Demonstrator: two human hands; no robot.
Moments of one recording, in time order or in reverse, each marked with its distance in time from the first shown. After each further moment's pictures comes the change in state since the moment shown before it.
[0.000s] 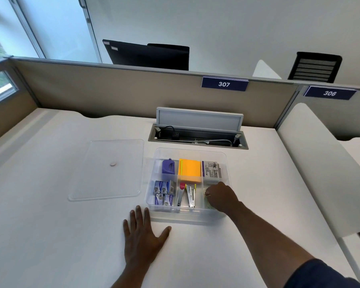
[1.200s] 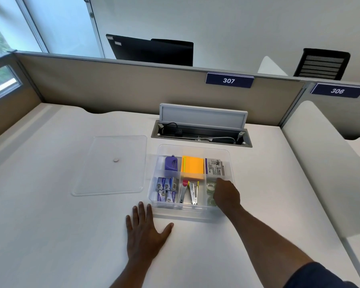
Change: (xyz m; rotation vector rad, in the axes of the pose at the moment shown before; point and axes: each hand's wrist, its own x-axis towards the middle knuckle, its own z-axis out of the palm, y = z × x) left_hand -0.001 -0.001 0.001 -0.010 0.011 0.011; right_hand -0.001 -0.012 0.009 0.213 0.205 0.329
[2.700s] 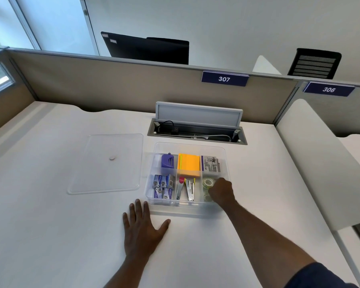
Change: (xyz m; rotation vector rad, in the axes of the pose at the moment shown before) left_hand 0.000 0.001 -0.001 -0.001 0.005 0.002; right_hand -0.001 -0.007 -0.007 0.301 -0.100 0.297
